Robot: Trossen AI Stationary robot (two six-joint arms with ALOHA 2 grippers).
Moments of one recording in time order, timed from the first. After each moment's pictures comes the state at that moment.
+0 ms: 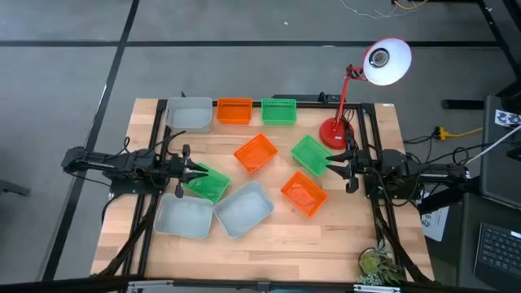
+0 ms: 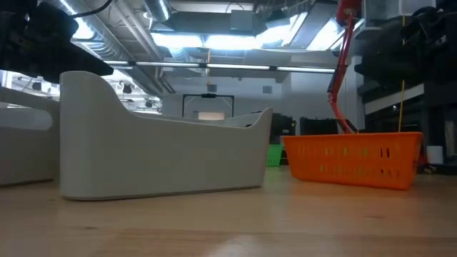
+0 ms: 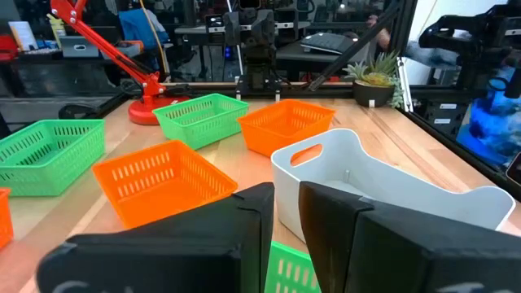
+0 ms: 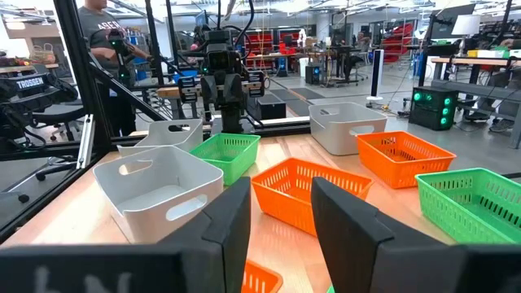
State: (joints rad) left arm -0.10 0.06 0.01 0.04 -0.11 -0.02; right arm -0.02 0.01 0.01 0.03 0.08 0.07
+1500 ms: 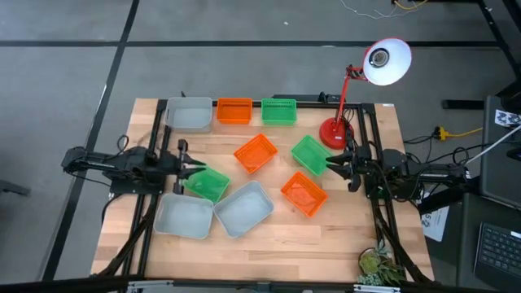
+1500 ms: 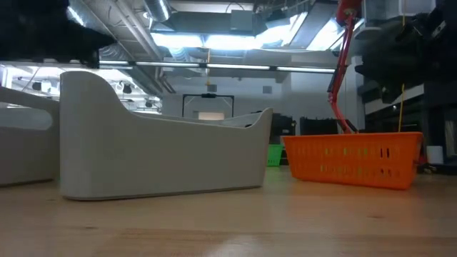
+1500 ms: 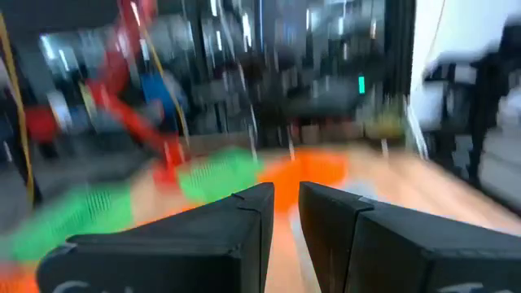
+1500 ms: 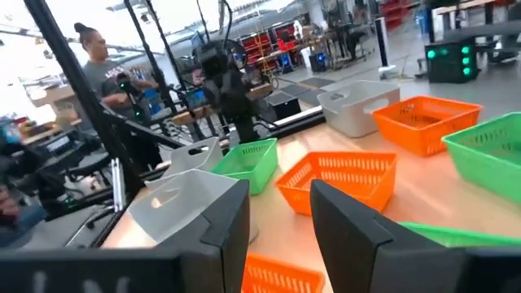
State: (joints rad) left arm -0.10 0.06 0.01 0.28 -0.14 0.14; right arm -0.02 0.01 0.01 0.05 0.05 0.33
